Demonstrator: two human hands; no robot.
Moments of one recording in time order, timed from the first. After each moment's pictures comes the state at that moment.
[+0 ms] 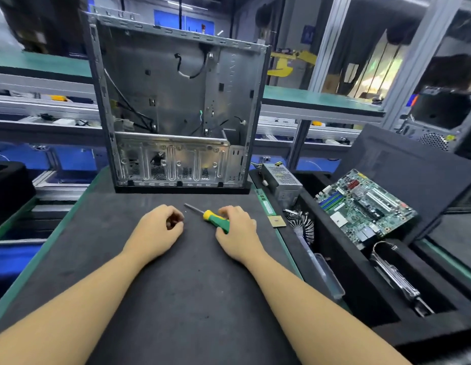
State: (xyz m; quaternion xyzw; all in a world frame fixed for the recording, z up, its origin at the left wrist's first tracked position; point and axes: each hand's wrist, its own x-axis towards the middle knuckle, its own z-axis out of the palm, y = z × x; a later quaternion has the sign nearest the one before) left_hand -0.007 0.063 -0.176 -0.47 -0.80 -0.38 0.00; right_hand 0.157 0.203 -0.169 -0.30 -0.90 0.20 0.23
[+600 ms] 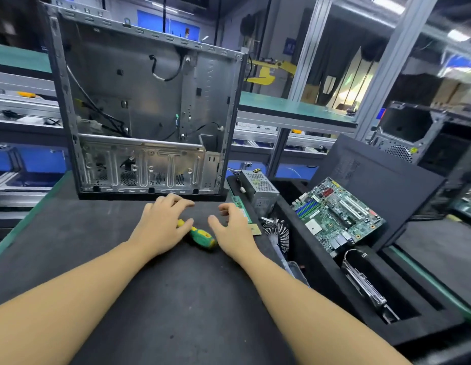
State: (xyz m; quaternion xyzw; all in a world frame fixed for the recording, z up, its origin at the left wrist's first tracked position) left_hand 0.025 0.128 -0.153 -0.55 -0.79 -0.26 0.10; right_hand 0.178 0.237 -0.151 -0.35 -0.82 0.33 0.30
